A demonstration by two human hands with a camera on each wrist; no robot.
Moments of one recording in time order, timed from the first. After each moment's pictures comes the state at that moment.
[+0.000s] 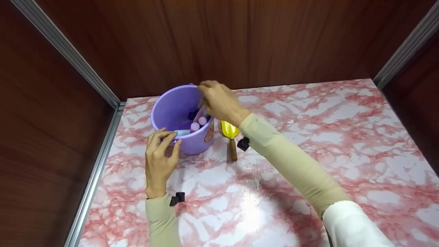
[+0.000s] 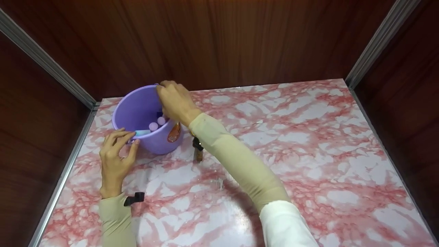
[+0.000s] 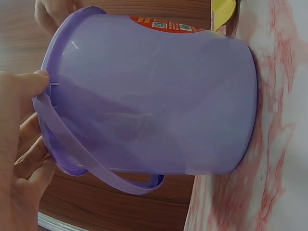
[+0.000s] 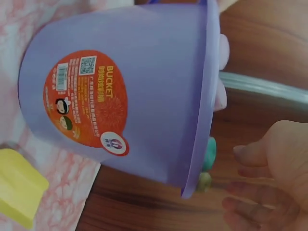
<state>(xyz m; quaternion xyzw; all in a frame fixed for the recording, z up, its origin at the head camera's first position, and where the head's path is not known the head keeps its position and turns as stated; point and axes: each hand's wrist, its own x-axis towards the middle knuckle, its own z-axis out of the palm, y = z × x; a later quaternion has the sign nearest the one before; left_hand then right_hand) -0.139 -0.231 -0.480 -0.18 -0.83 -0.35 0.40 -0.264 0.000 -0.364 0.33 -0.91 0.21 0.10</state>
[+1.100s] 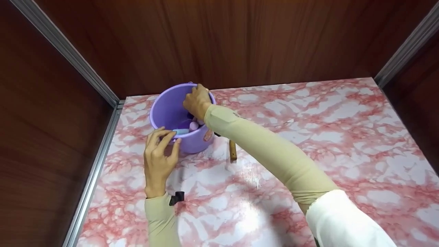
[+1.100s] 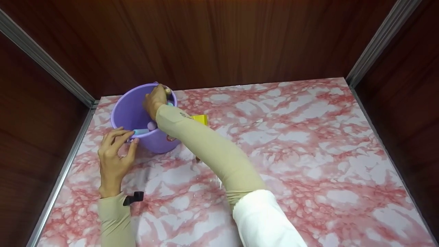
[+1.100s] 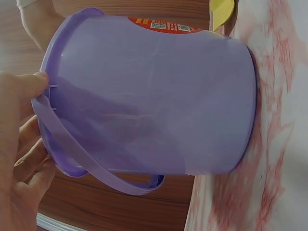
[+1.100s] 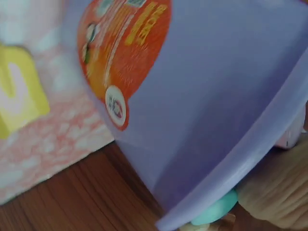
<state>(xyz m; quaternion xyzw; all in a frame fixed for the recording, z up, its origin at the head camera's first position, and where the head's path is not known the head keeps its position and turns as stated) -0.137 -0.230 -0.481 -0.18 -0.83 -0.34 0.41 -0.283 -0.087 -0.368 0.31 -0.91 -0.26 -0.07</state>
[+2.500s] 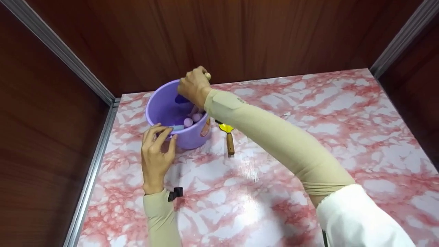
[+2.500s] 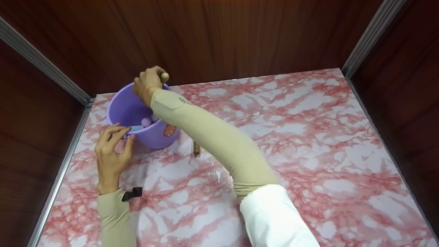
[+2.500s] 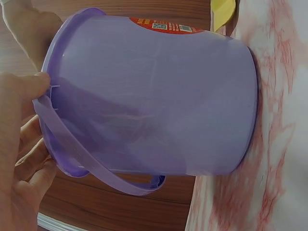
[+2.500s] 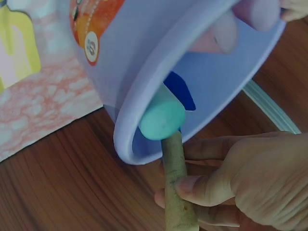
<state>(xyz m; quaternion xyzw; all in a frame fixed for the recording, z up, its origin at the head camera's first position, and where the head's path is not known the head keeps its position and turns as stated) -0.136 -0.230 -0.482 -0.17 -0.83 -0.34 0.40 -0.276 -0.071 -0.329 0.31 -0.91 -0.26 0.01</state>
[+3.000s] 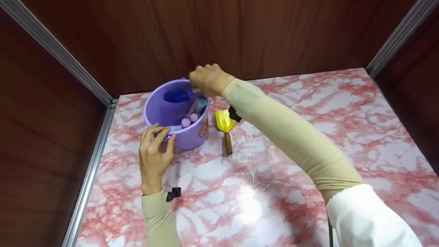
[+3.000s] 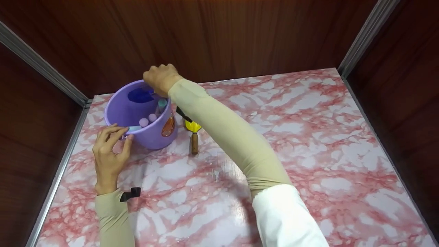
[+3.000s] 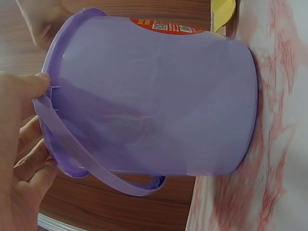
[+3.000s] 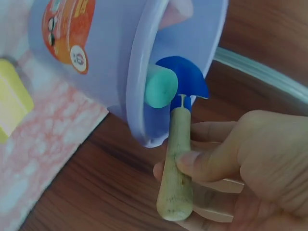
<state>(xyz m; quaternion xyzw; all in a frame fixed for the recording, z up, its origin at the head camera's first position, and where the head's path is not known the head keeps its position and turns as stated) -0.136 -0.228 -0.482 -0.17 -0.83 -0.35 0.41 -0.291 -0.009 -0.312 0.33 -0.94 -0.03 -0.07</state>
